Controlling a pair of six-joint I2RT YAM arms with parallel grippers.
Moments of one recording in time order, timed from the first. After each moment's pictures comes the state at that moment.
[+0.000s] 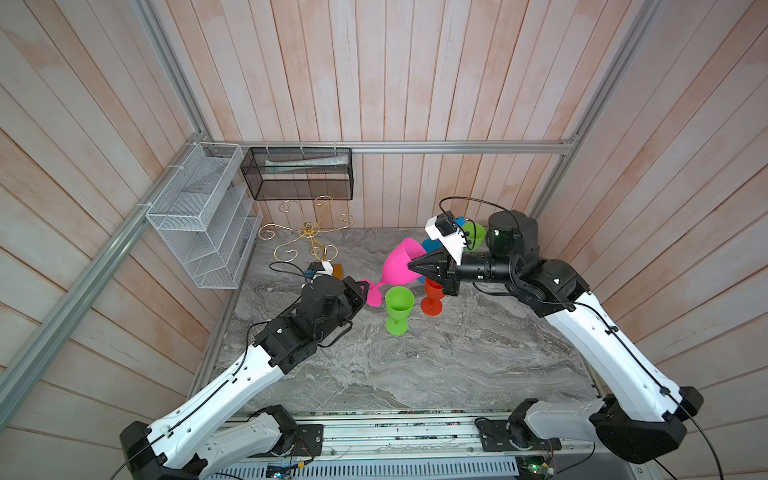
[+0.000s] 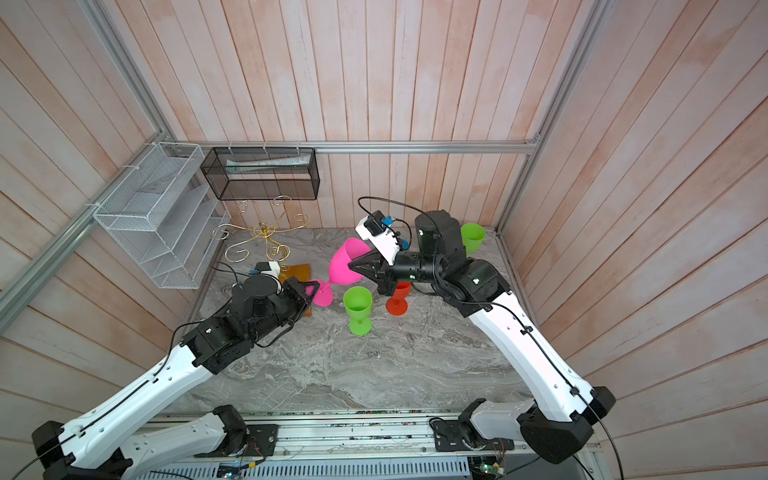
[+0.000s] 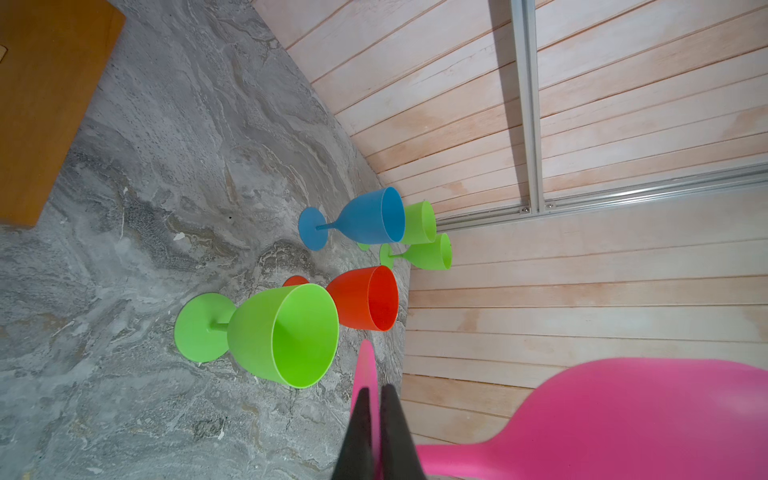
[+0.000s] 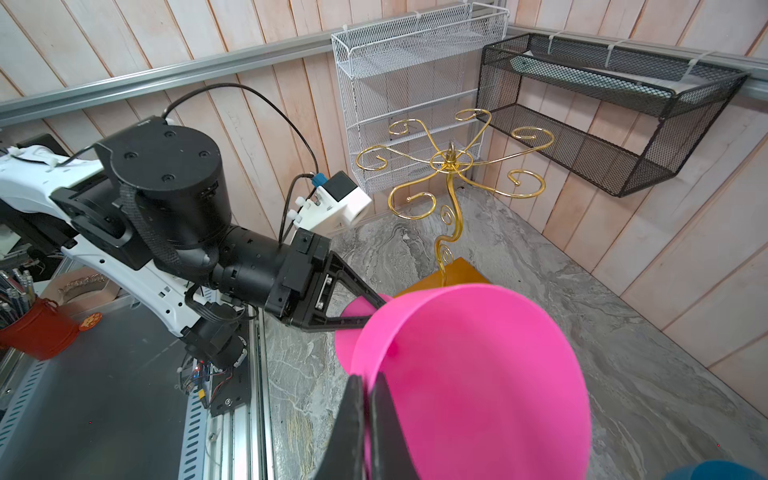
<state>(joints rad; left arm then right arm) -0.75 1.02 1.02 -0.40 -0.17 -1.27 0.68 1.30 1.62 -0.67 -0.61 -0.08</state>
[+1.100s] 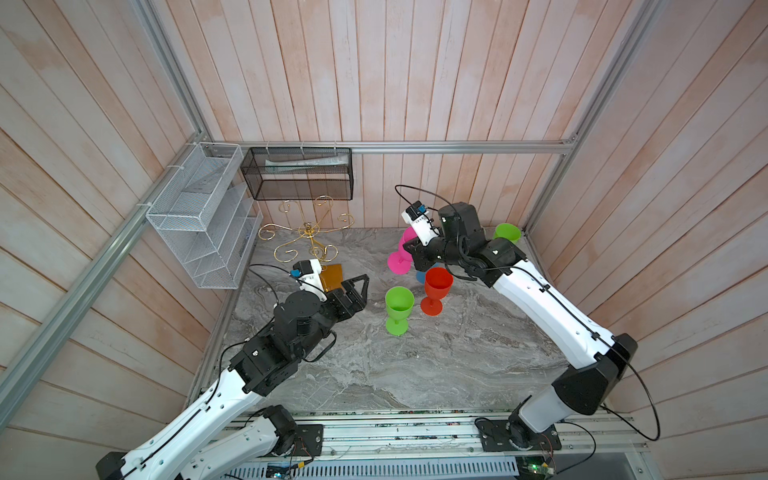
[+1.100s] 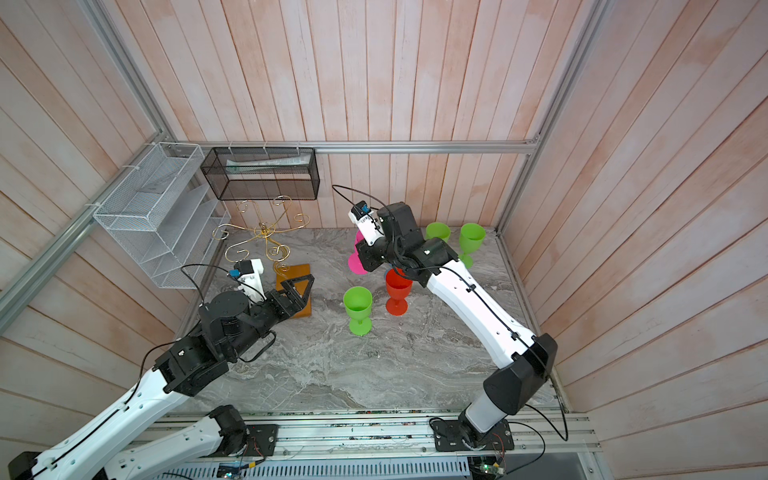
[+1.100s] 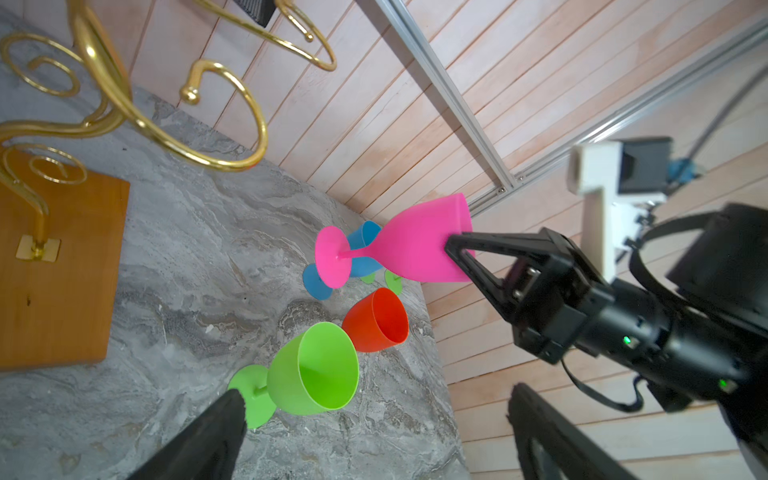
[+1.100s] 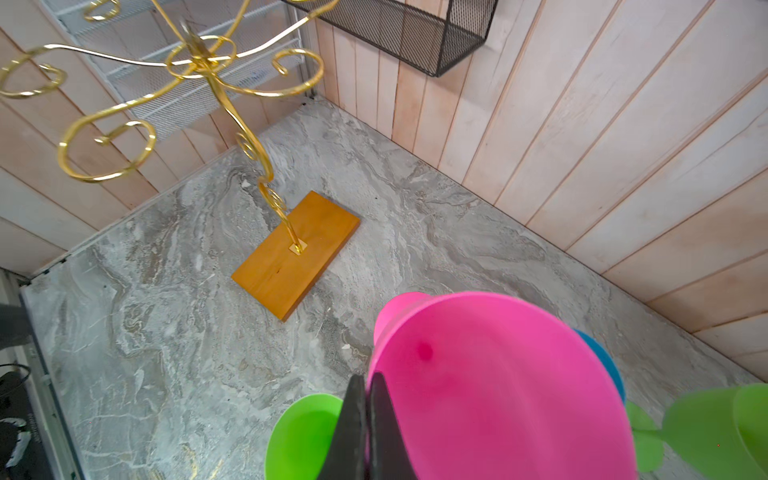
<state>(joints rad) -0.77 0.83 0.94 -0.34 -0.24 -0.87 0.67 1.60 1.74 -0.70 -0.13 -0.05</state>
